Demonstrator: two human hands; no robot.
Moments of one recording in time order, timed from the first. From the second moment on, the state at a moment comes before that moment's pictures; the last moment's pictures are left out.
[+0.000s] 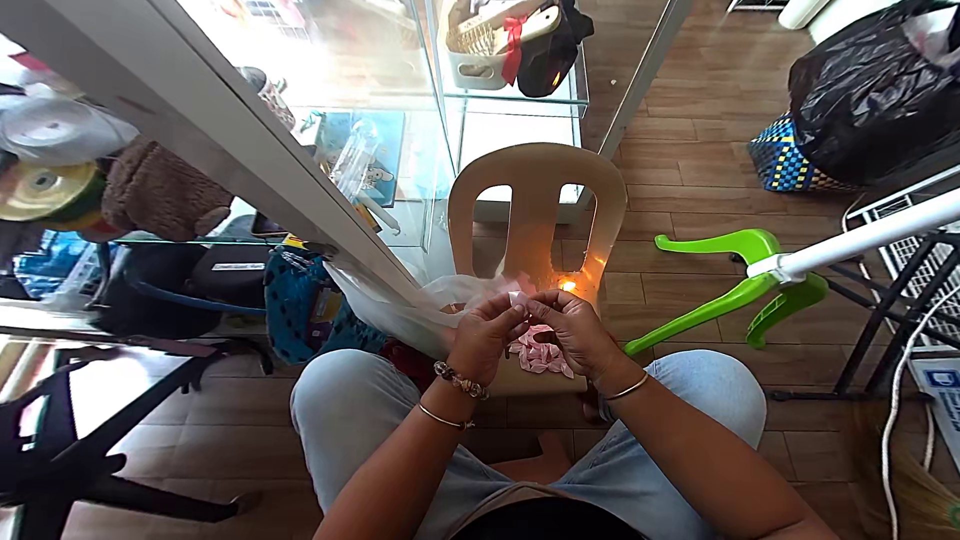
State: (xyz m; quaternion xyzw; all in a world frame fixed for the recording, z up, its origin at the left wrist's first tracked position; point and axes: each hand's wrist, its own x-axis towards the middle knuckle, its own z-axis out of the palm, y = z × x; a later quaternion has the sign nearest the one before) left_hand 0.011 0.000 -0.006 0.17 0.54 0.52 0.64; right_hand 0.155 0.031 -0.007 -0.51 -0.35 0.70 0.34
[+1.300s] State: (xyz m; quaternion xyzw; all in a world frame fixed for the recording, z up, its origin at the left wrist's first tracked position) left_hand 0.004 -0.002 -0.004 0.18 0.49 0.51 0.69; right_hand 0.190 0.036 -0.038 -0.27 -0.87 0.07 0.41
